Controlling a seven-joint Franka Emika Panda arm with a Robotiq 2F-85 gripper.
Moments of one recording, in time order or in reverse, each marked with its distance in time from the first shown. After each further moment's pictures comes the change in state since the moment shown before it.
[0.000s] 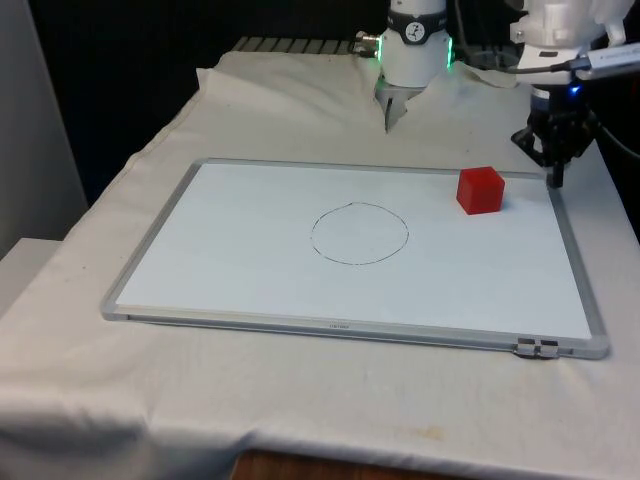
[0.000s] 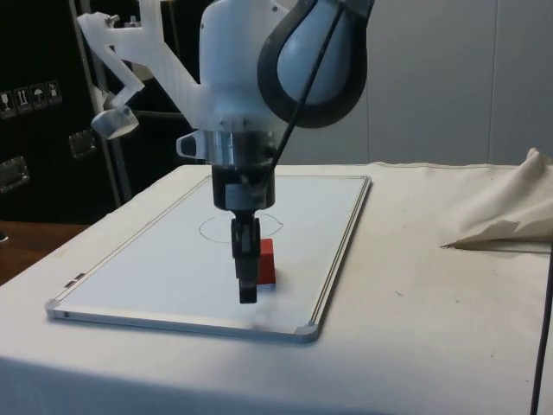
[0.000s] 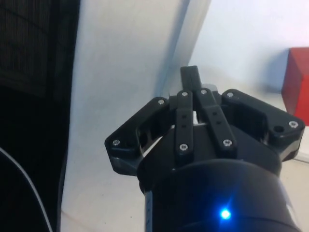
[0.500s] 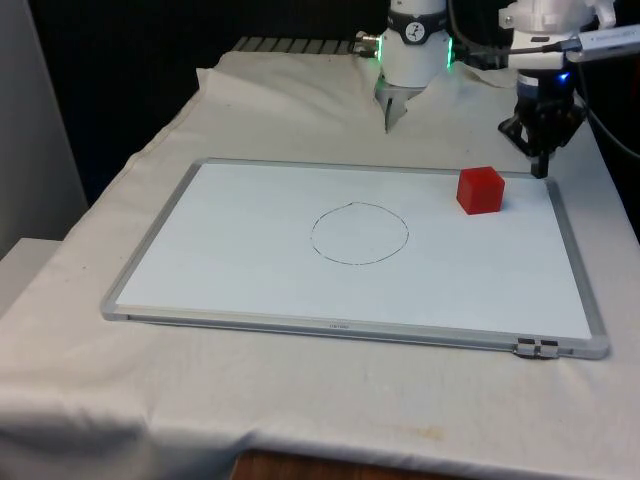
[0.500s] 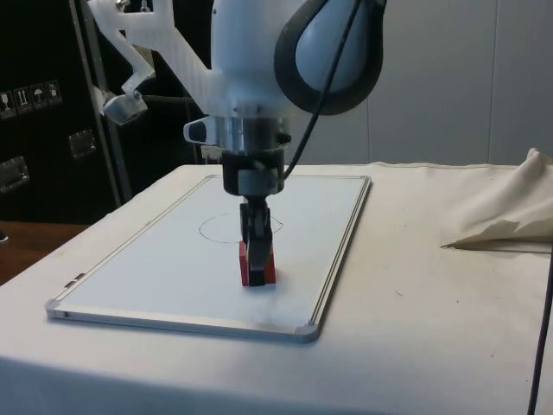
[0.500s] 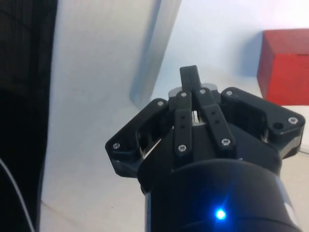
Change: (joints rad) arm 0.000 -0.061 -0.030 -0.055 -0.063 -0.001 -0.054
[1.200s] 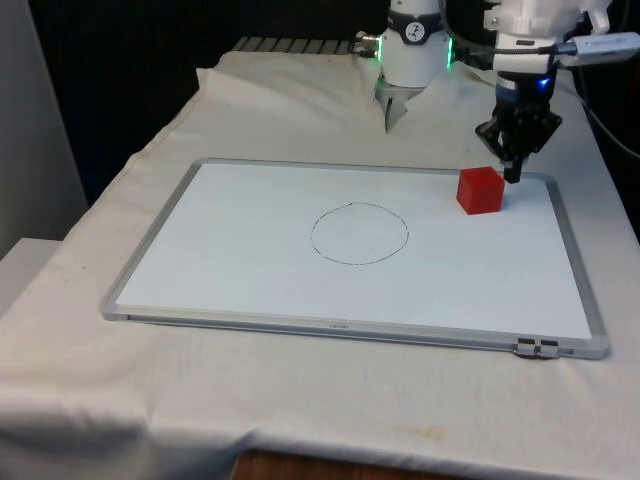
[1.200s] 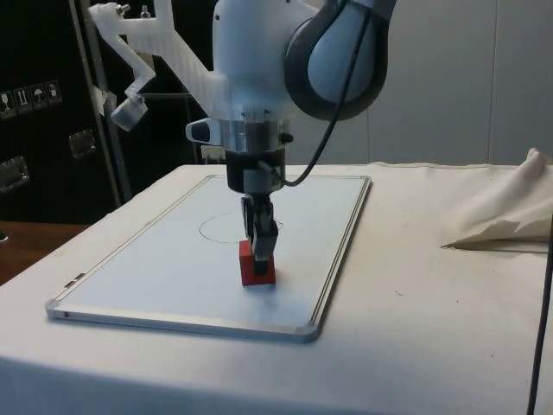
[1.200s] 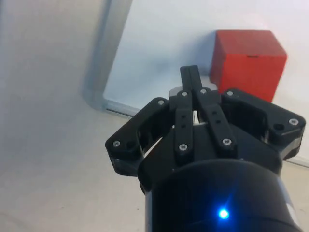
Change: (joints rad) arm 0.000 0.007 -0.066 -0.003 -0.171 -0.001 0.026
